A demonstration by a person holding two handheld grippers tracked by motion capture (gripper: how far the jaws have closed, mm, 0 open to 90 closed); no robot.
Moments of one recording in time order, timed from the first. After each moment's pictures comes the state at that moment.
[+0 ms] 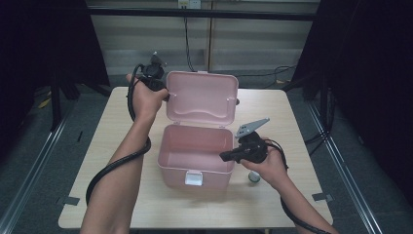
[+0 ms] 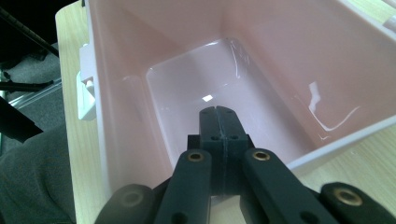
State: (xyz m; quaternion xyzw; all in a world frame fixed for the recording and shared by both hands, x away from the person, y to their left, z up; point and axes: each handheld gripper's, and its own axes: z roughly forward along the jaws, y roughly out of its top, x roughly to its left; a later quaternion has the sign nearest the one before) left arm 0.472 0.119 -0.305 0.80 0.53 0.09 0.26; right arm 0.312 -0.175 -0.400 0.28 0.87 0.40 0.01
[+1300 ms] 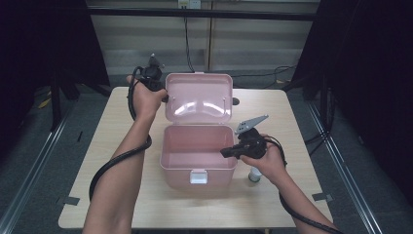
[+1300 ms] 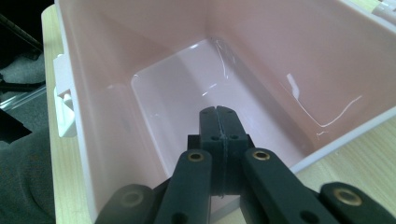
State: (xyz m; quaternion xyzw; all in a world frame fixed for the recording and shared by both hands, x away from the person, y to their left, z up) left arm 0.489 0.125 -0.324 0.79 0.55 0.07 0.26; right arm 0.327 -0.178 -0.405 0.28 0.87 0.40 0.02
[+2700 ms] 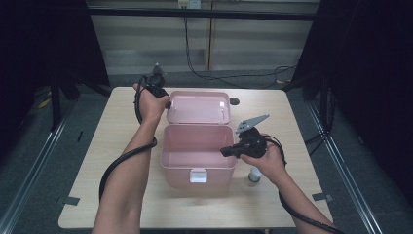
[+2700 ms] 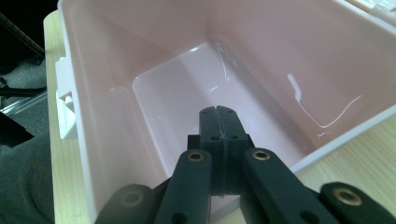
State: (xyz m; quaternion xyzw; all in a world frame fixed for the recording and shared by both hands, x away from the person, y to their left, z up) left arm 0.512 0.123 -0.372 0.78 0.58 0.05 0.24; right arm 0.330 -0.180 -0.406 0.29 0.87 0.41 0.02
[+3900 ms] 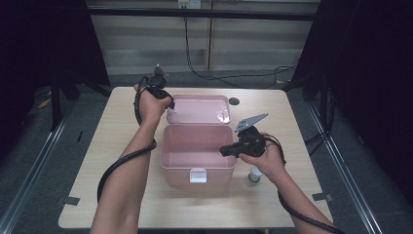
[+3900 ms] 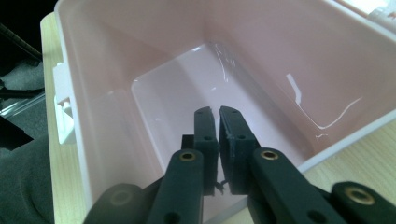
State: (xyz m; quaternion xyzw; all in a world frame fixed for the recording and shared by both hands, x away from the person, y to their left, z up) left arm 0.502 0.119 -0.365 0.79 0.56 0.05 0.26; right arm 0.332 -0.178 -0.404 0.29 0.87 0.40 0.02
